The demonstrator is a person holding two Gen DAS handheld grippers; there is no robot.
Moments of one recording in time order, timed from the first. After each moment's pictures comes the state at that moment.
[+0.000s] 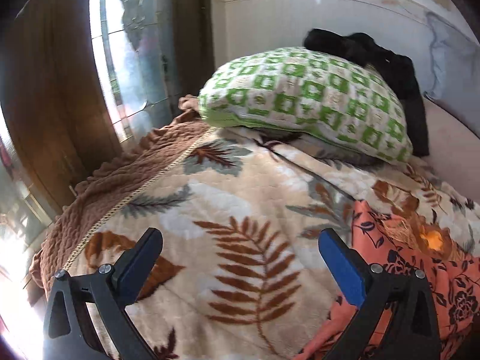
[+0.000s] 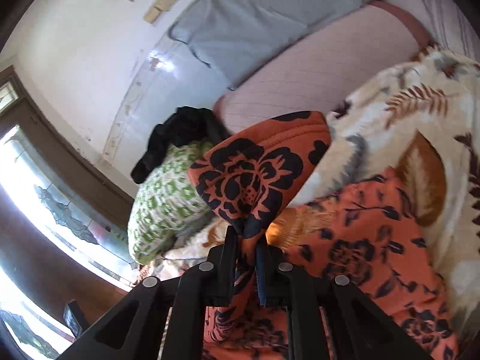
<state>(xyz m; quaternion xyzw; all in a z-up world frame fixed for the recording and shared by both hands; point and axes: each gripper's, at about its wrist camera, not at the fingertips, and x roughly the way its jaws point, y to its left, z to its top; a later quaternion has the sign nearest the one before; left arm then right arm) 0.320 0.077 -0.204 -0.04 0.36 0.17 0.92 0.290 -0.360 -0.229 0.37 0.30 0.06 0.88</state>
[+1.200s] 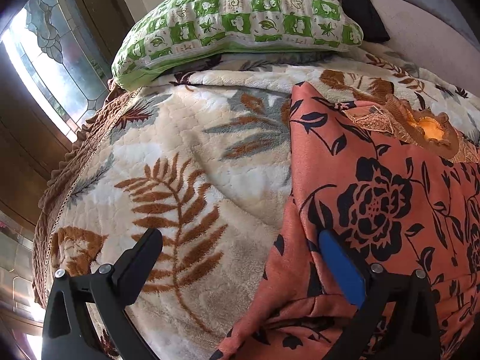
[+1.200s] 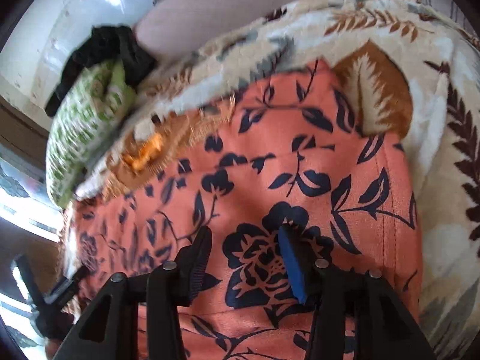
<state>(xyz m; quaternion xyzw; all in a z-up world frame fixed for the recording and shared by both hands) 0.348 0.004 -0.281 0.07 0.48 0.11 0.87 0.309 -0.364 -0.323 0.26 0.49 -0.01 0.83</state>
